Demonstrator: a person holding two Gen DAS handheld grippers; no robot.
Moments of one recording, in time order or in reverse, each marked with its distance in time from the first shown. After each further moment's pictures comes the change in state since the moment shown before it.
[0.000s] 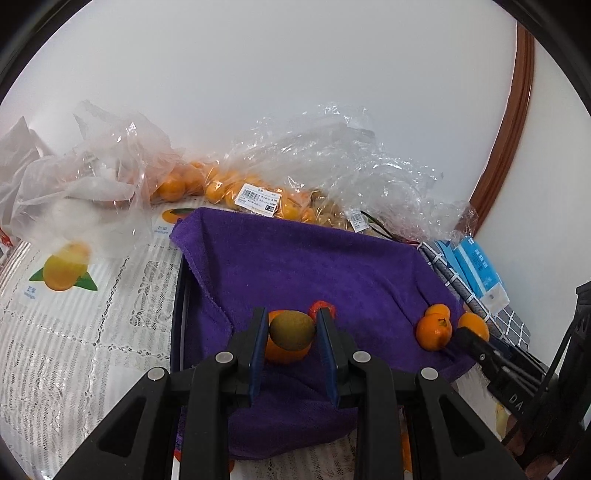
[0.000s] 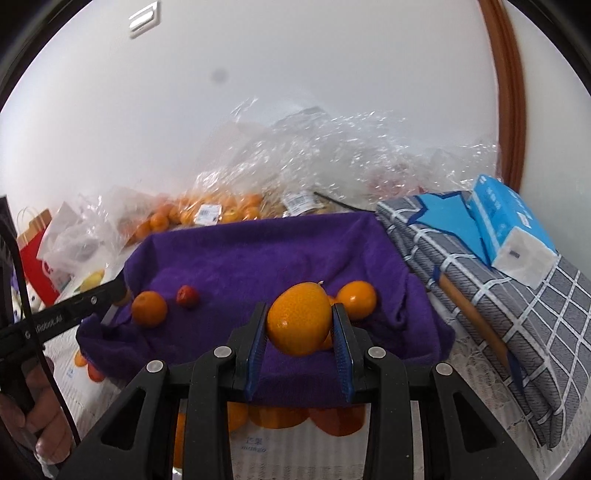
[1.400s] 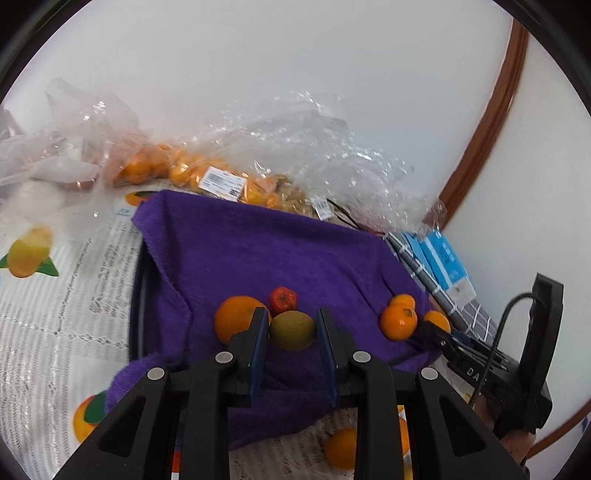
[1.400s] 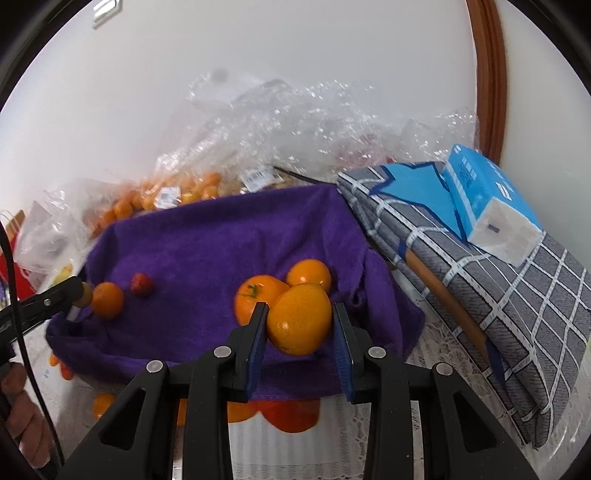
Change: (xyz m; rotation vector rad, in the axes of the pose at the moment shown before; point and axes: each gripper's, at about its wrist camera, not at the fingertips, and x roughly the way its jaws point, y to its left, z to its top) left arm 0.008 -0.005 -0.004 -0.017 0.056 -0.151; right arm 0.018 -0.035 0.001 0.067 0.099 -0.096
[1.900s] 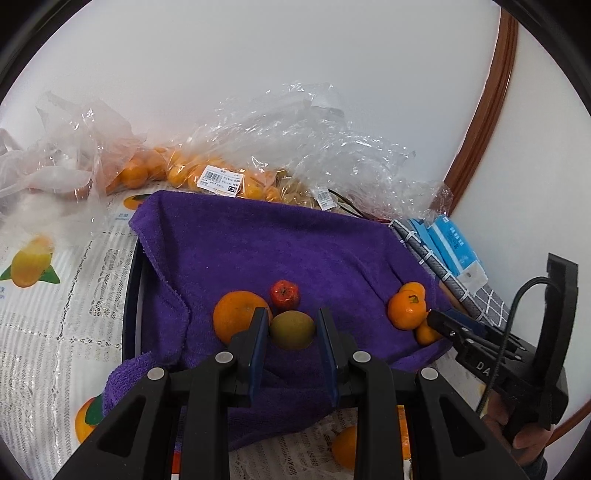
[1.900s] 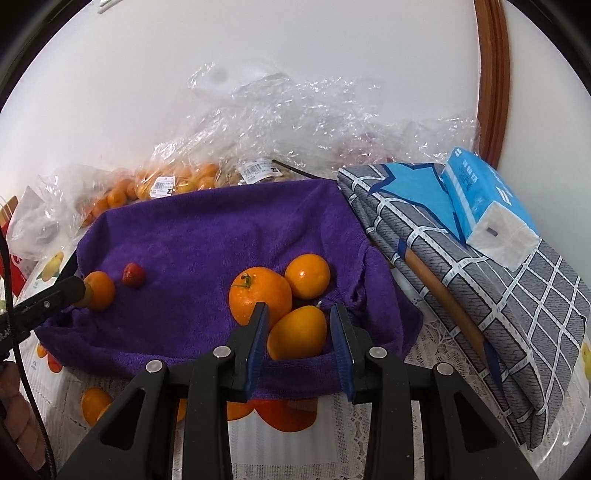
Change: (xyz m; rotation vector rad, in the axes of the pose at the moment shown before) left arm 0.006 -0.007 -0.004 0.053 0.008 0.049; right arm -0.001 0.008 -0.001 -0.040 -0.004 -0.033
